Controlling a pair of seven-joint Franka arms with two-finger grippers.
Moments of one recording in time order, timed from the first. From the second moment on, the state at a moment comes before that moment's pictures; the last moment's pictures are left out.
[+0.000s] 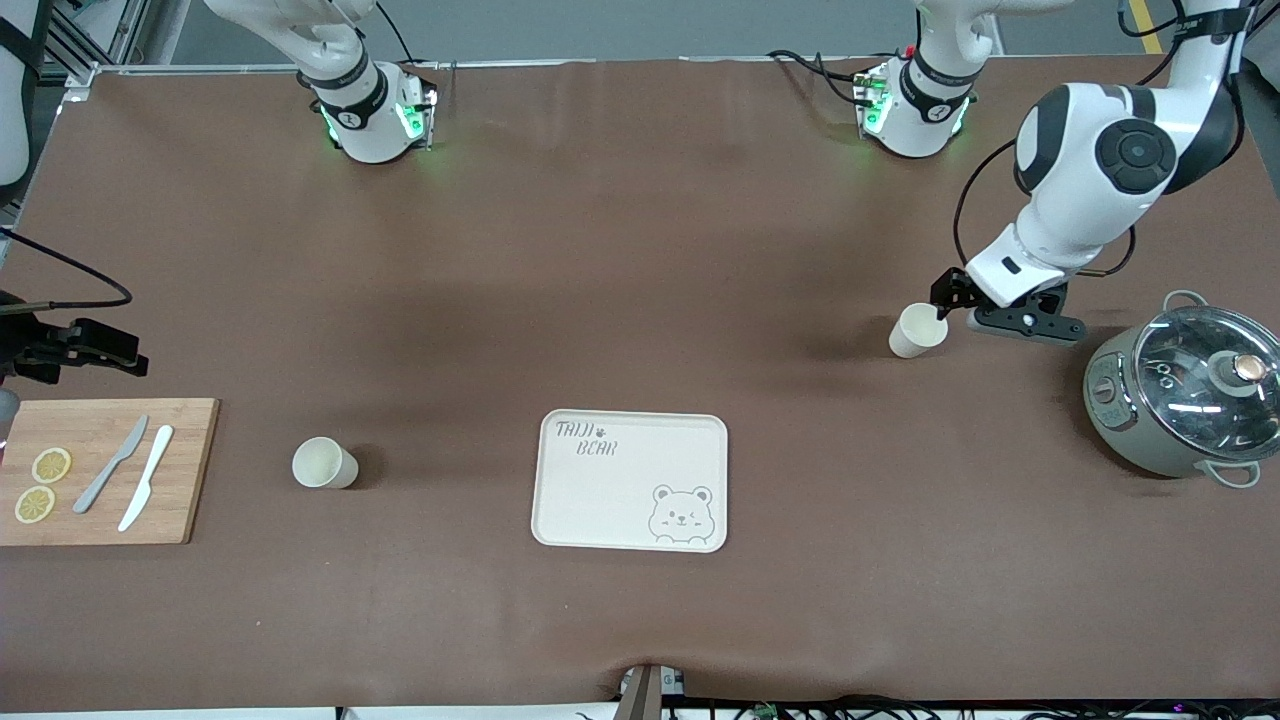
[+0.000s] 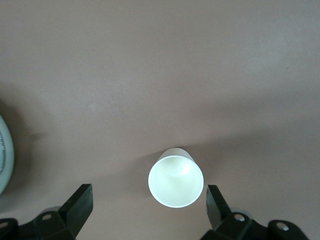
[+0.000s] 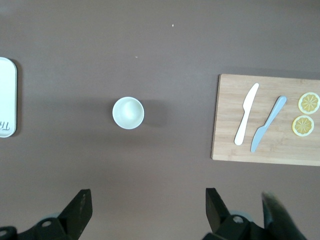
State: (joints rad) left arm -0.05 -0.08 -0.10 -2.37 0.04 2.34 0.06; right arm -0.02 0.30 -0.07 -1.31 0.02 1.60 -0.16
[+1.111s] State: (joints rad) left arm 0.01 0.07 -0.09 -2.54 0.04 2.73 0.14; right arm 0.00 0.46 -0.06 -1.64 0.02 2.13 -0.17
